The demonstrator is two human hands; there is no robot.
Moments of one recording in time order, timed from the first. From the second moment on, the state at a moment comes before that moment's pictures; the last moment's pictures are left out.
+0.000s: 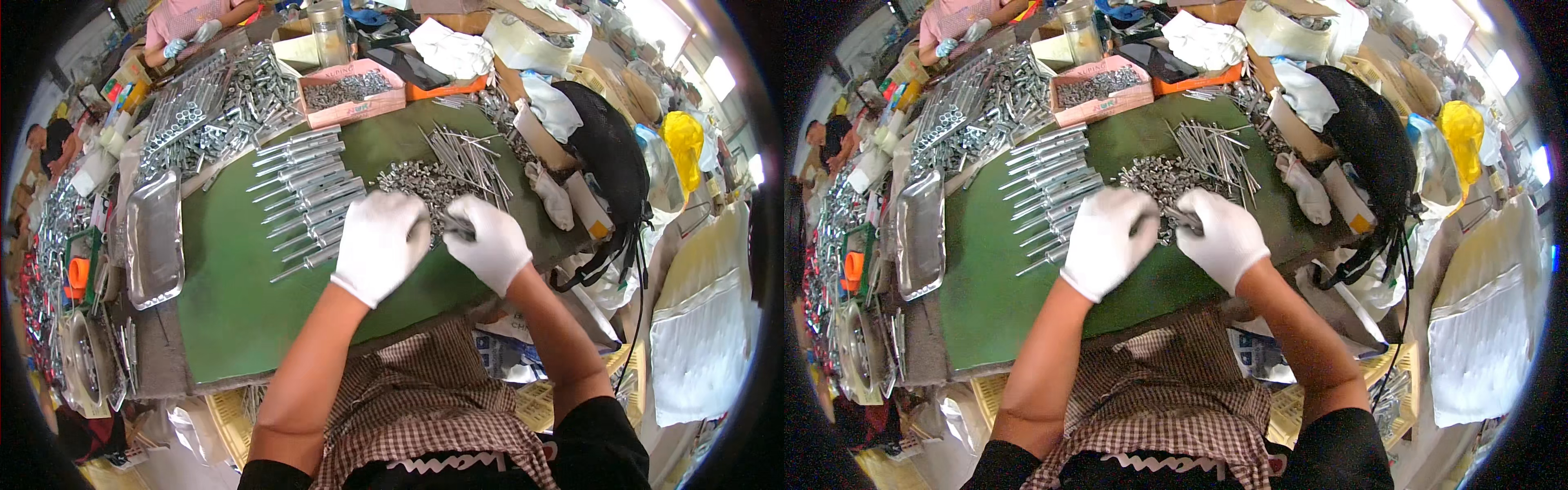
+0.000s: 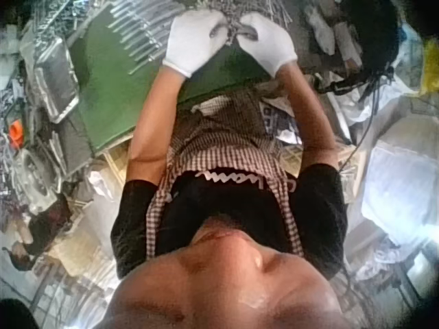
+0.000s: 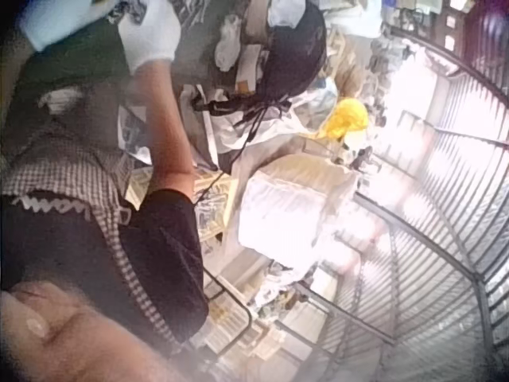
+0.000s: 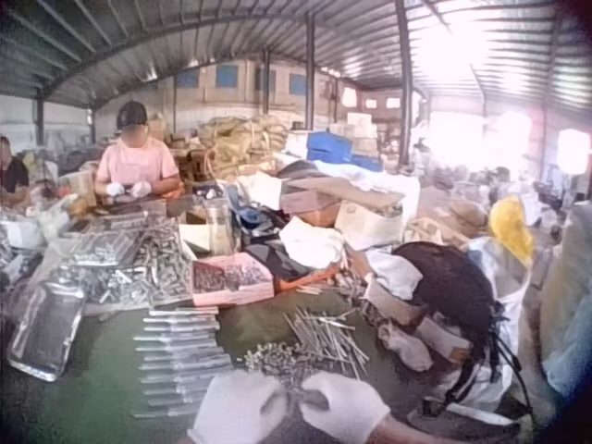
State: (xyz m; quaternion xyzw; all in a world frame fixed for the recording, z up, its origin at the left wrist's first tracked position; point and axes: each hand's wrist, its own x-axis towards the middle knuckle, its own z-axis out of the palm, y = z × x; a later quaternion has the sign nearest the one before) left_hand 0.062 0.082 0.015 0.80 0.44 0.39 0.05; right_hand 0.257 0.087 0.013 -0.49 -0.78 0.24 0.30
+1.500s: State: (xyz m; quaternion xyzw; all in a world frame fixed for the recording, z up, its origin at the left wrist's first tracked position) left_hand 0.000 0.009 -0.007 0.72 0.62 0.33 -0.01; right_hand 0.189 0.160 0.039 -0.38 -0.92 0.12 0.06
